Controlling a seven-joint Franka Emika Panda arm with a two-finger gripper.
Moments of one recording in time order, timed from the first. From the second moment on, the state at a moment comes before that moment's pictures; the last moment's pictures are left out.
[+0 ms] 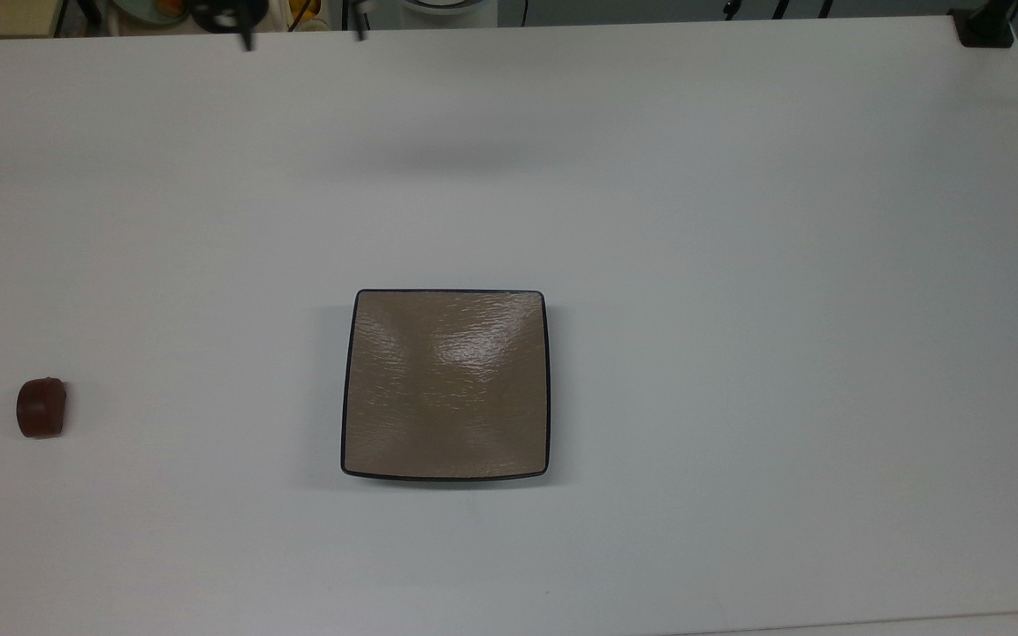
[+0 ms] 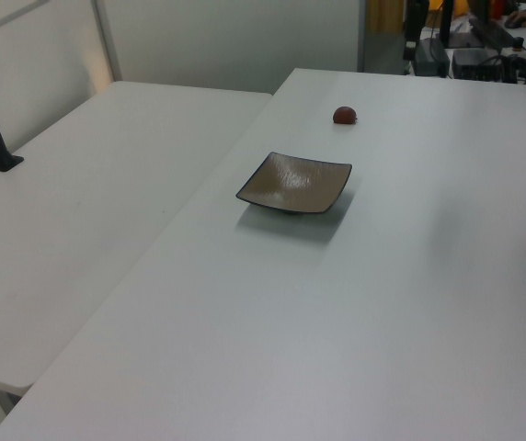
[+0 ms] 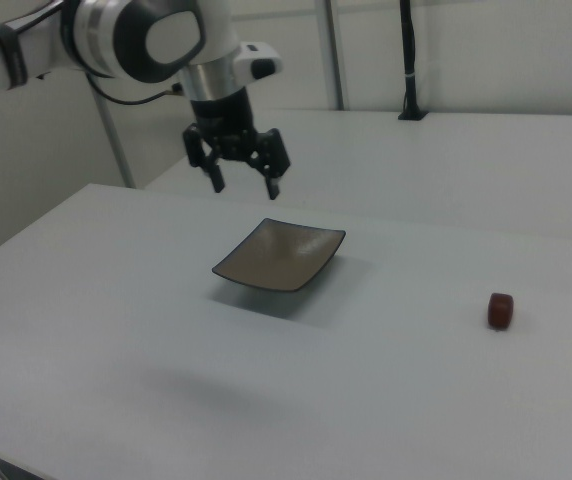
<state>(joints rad) 0.00 0.03 -0.09 -1.57 0.05 1.70 -0.26</state>
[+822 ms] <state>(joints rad) -0.23 0.38 -0.09 -1.33 0.05 2.18 -0.29</state>
